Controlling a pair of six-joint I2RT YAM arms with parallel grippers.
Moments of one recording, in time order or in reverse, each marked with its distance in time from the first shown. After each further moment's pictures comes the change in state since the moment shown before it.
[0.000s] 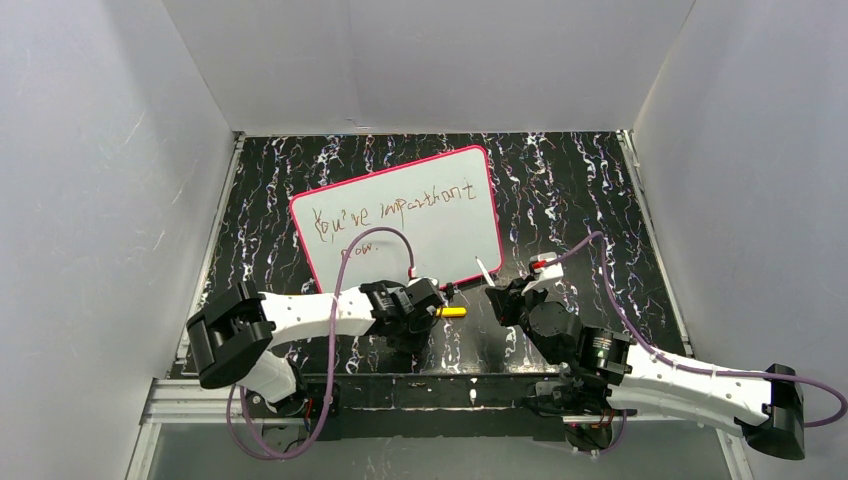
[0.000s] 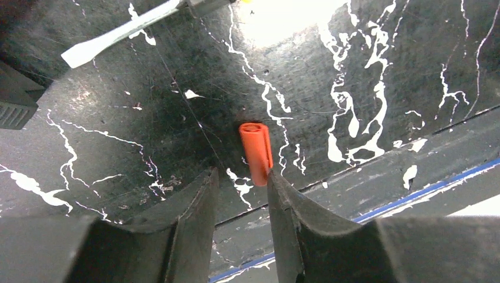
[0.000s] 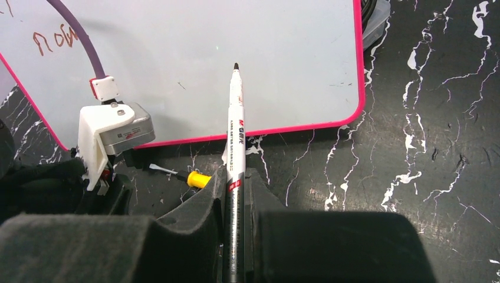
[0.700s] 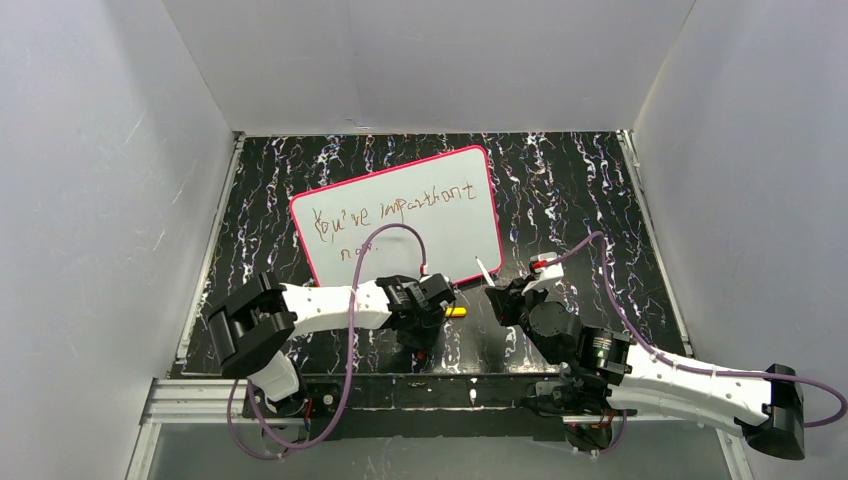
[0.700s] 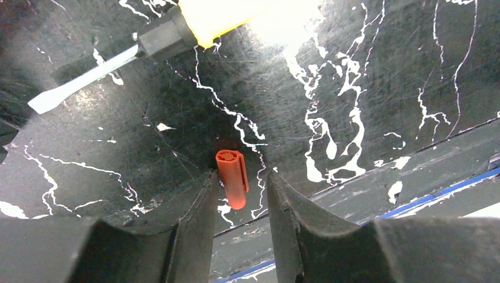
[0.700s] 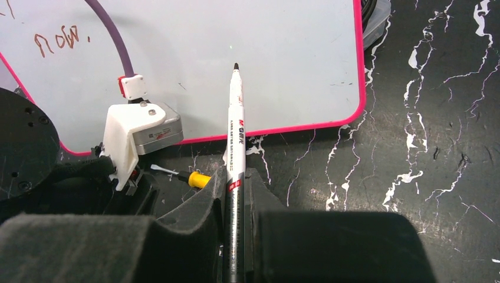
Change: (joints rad) left arm -0.002 0.107 0.084 -0.009 0.003 0.017; right arm 0.000 0.000 0.000 0.001 0.000 0.007
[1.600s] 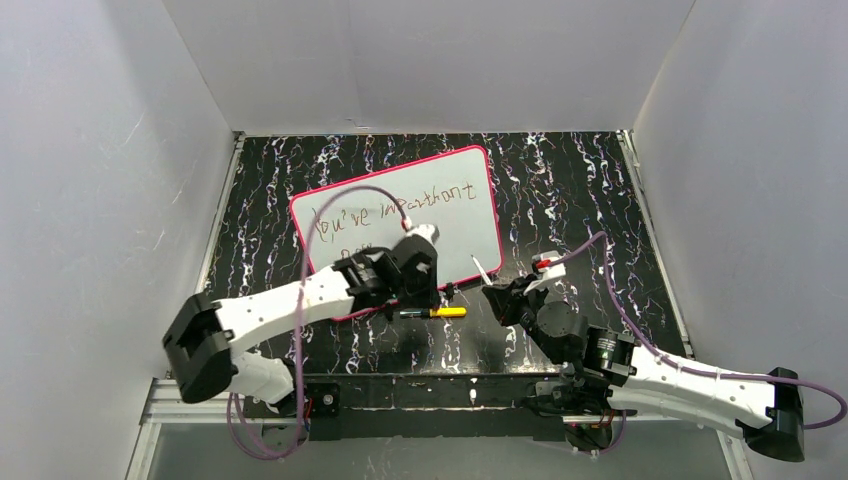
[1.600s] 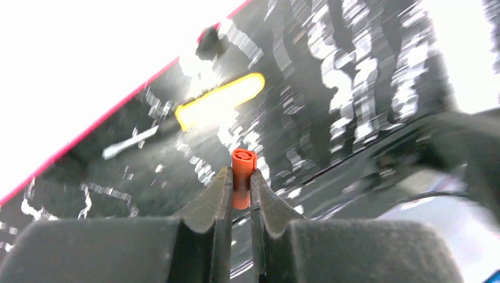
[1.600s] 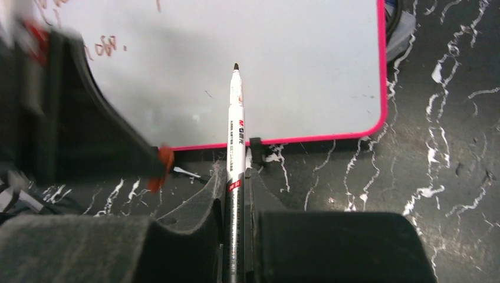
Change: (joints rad) left arm 0.088 -0.180 0.076 0.011 -0.065 -0.011; right arm 0.000 -0.036 0.000 0.019 -0.035 -0.014
